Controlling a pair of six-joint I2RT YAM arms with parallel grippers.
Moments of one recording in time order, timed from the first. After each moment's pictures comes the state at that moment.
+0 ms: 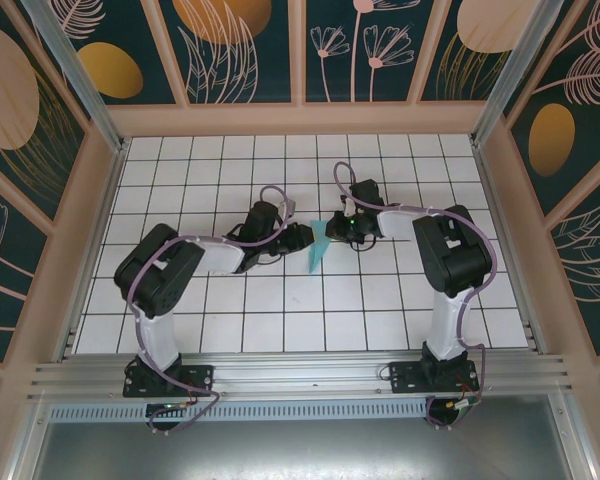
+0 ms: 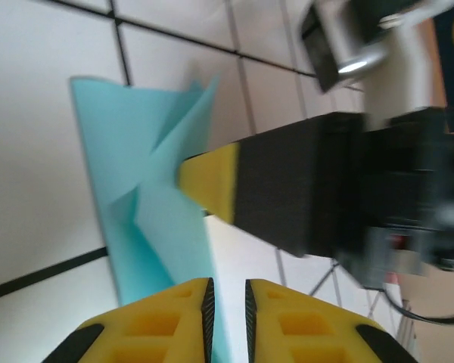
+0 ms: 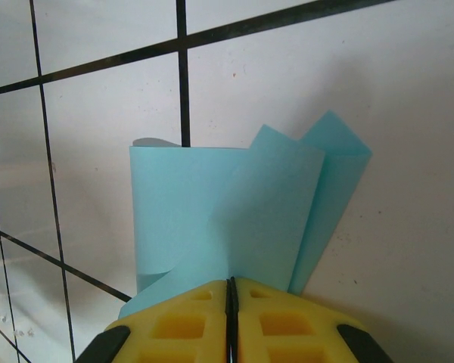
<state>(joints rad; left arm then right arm) -0.62 1.87 0.88 0.47 0.44 -0.88 0.40 1.95 1.09 -0.15 -0.43 0.56</state>
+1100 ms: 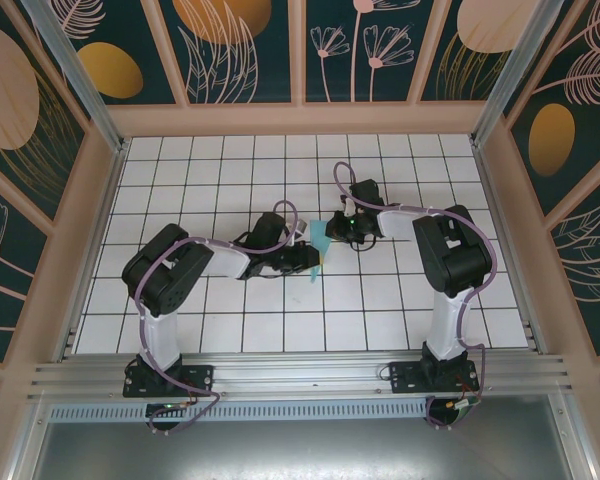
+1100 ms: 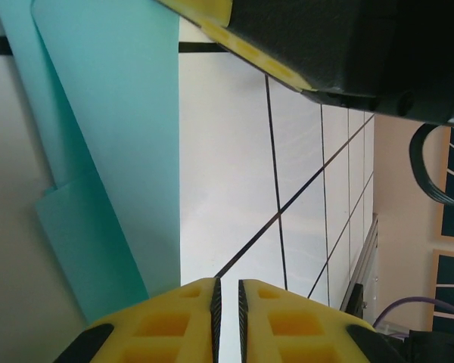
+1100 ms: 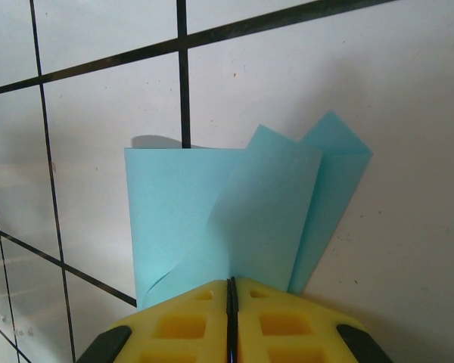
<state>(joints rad) -0.67 1.94 0.86 0.40 0.64 -0.93 0.40 1.95 1.09 -0.15 -0.43 0.56</state>
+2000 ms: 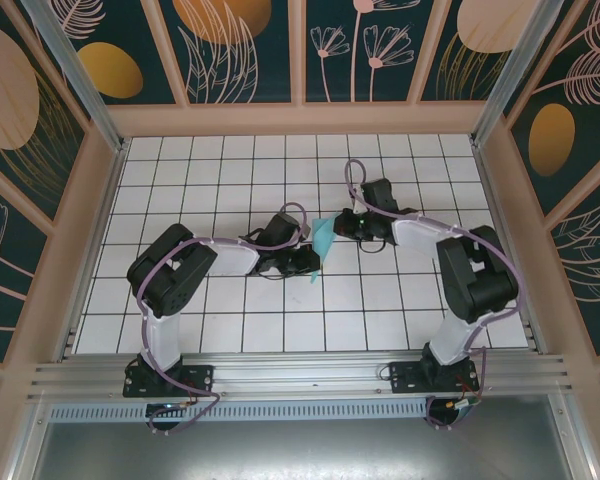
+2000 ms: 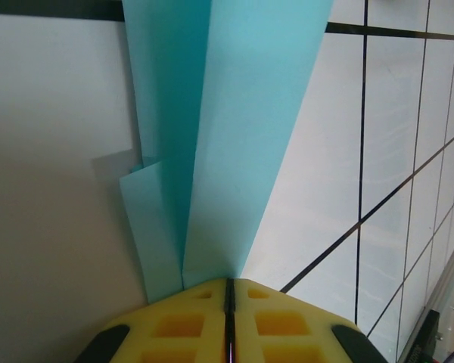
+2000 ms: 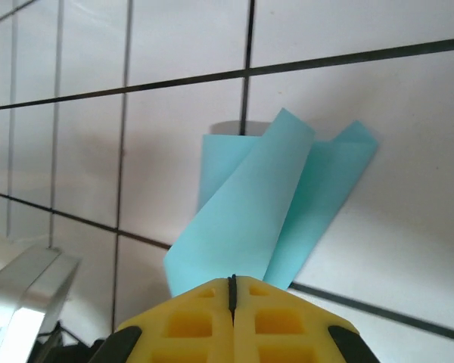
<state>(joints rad) -0.72 1.96 0.97 0.12 0.47 -0.86 0.39 1.71 0.96 -0.12 -0.40 0.52</state>
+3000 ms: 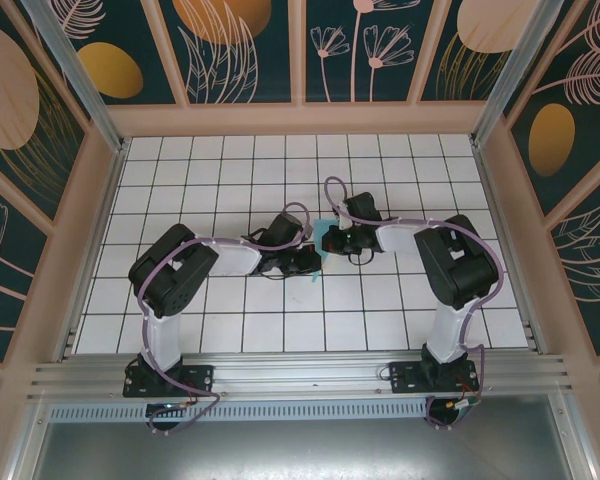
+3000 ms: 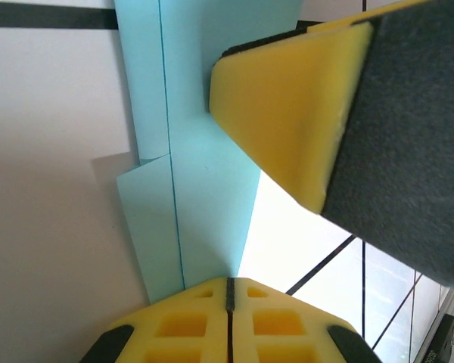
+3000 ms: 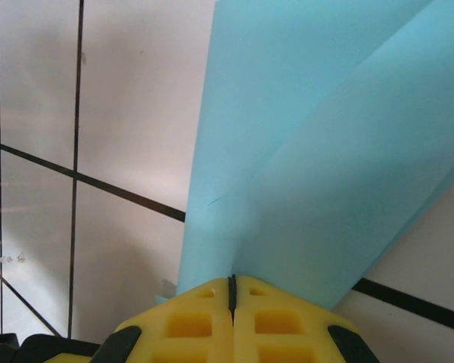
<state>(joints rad) -0.74 1.96 0.99 0.10 0.44 -0.84 0.47 1.86 0.95 -0.07 -0.44 0.49</state>
